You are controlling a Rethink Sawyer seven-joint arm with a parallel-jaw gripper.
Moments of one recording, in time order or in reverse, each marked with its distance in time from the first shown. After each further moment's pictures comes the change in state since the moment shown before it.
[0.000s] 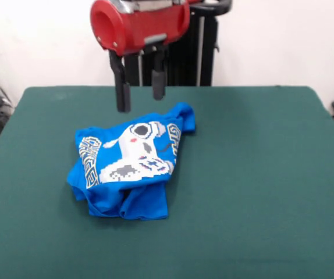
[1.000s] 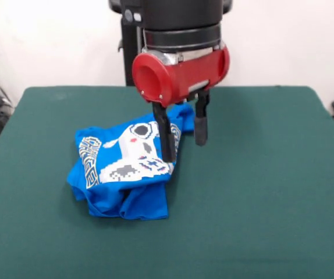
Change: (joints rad) arm -0.006 0.065 -0.011 -0.094 0.151 0.071 0.000
